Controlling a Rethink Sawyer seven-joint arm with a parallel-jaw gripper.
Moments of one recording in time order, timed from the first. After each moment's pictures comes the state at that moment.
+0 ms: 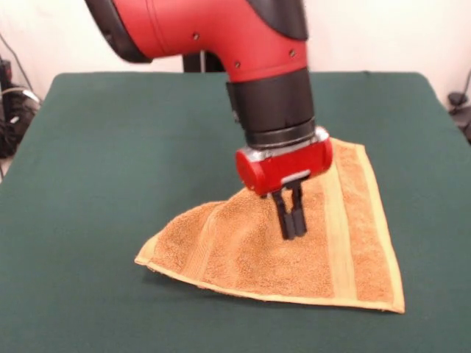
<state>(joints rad) -0.48 -0.44 0.46 1.48 -0.32 0.29 1.27</state>
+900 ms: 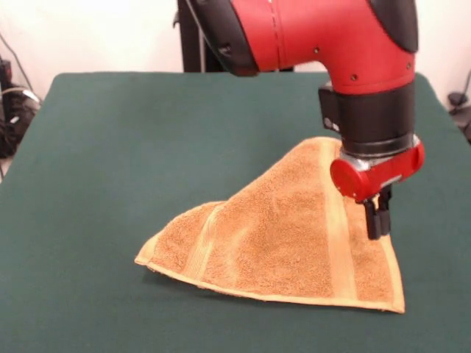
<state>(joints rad) -0.25 -0.38 0.35 1.39 -0.26 0.36 1.27</state>
